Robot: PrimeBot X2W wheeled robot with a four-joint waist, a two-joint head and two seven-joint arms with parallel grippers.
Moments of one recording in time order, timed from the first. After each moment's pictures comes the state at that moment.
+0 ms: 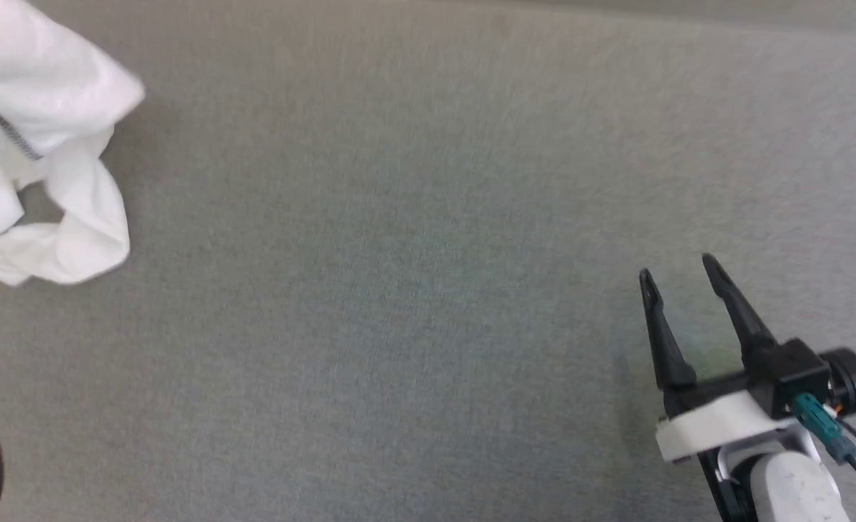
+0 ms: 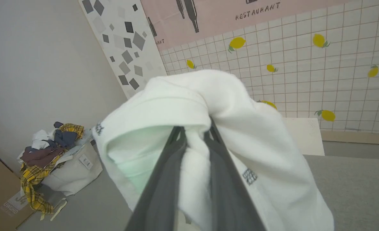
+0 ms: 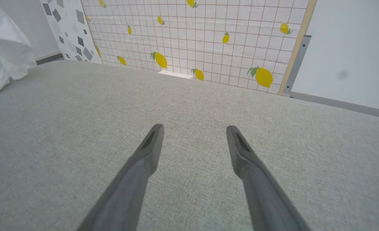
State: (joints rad) left arm -0.71 0.57 0.09 0.39 -0.26 -0.01 -0.07; right arm -0.09 -0.05 0.03 0.04 -0.04 0.13 -0.22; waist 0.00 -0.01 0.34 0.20
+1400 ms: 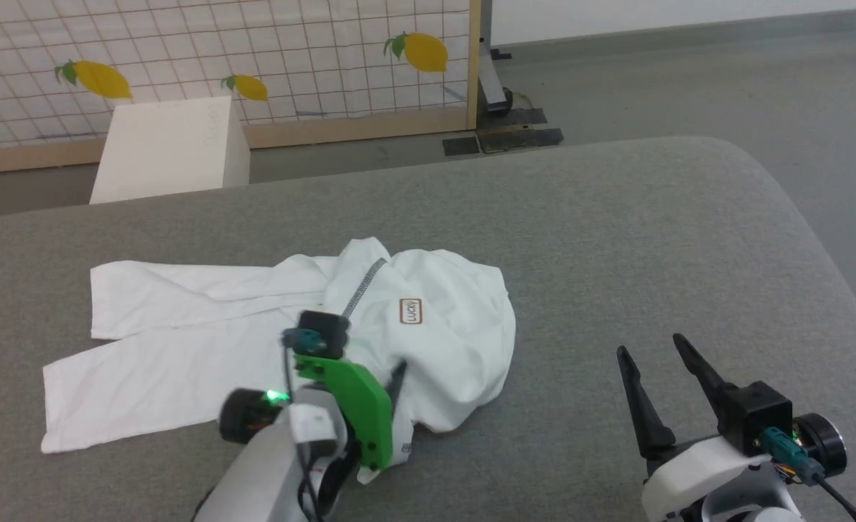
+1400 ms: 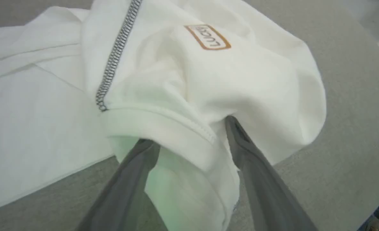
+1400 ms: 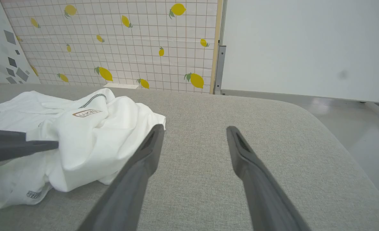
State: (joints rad) left arm -0.33 0.12 -0.44 0.44 -0.46 -0.01 0.33; right arm 0.04 -0.05 0.07 0.04 0.02 0.13 -0.07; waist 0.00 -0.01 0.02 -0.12
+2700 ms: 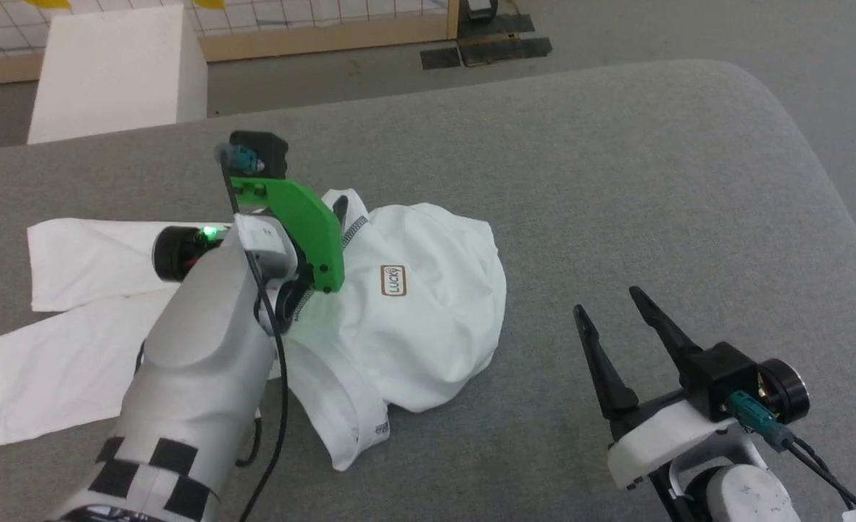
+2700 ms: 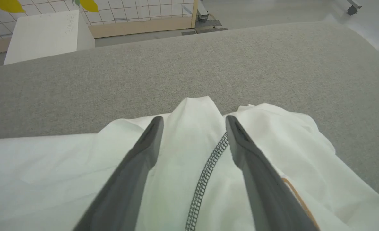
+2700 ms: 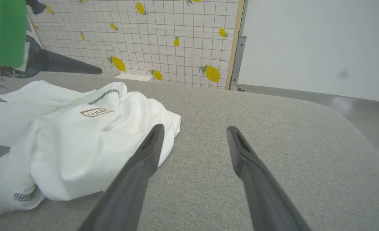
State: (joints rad) left arm -0.77 0.14 -0.36 0.73 -0.46 0.00 0.30; right arm -0.07 -0.05 0.16 0.04 0.03 0.13 -0.08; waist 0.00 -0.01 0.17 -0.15
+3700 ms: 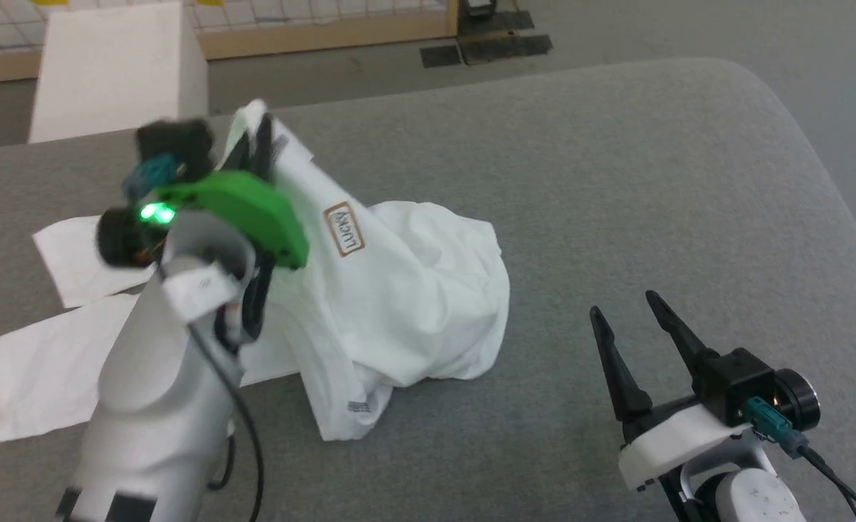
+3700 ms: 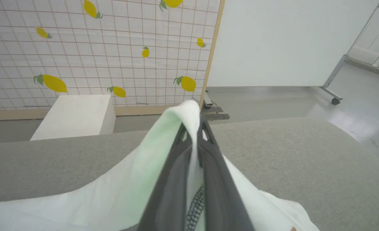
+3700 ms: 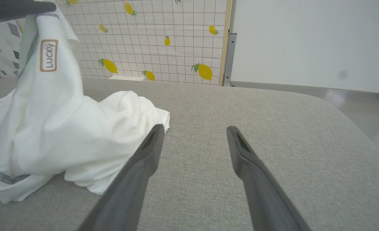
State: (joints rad) left arm -0.68 0.19 -0.30 0.45 -0.47 0.09 0.01; right arm -0.07 -0.05 0.13 0.09 0.05 0.13 -0.13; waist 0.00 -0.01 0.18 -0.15
